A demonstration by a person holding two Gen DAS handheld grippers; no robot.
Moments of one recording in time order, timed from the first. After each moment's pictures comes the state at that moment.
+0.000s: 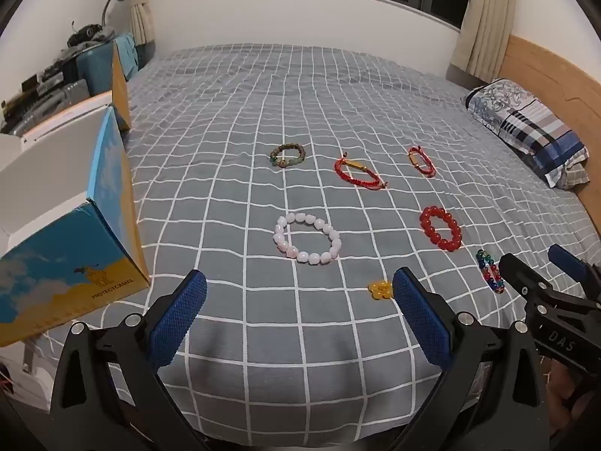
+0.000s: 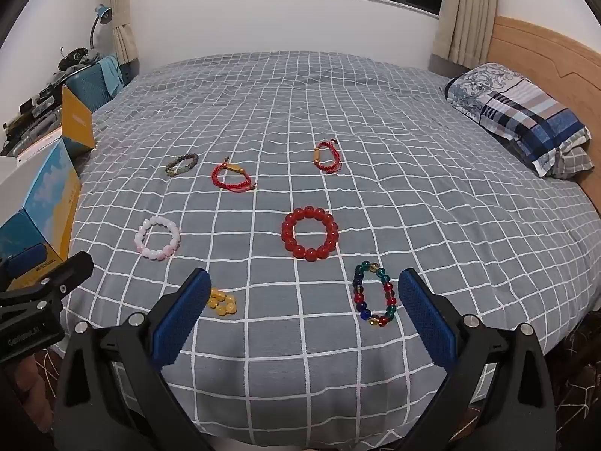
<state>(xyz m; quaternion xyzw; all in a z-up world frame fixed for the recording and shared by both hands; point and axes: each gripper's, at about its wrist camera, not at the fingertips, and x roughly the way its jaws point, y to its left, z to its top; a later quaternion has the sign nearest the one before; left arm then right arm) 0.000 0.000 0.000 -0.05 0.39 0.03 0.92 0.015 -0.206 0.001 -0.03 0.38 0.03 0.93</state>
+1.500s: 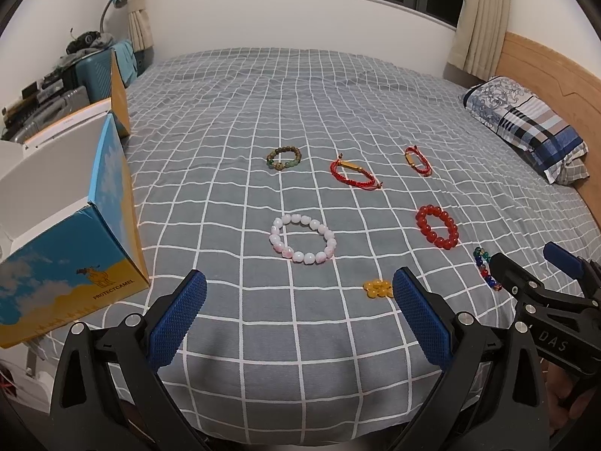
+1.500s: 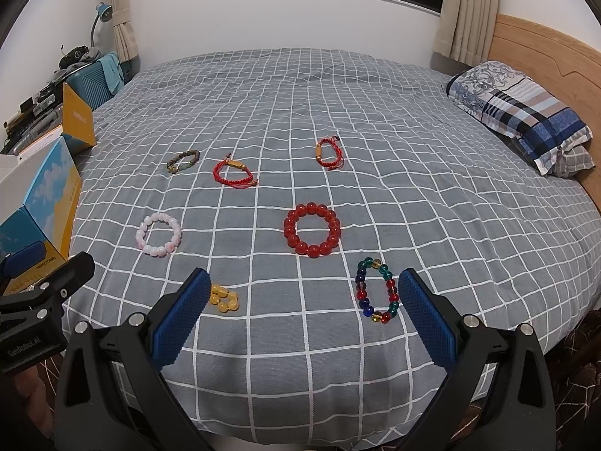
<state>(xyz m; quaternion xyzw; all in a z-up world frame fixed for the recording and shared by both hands) -0.006 -0.009 0.006 -0.04 0.39 0.03 0.92 0.013 -0.201 -0.001 -0.03 0.38 0.03 0.92</state>
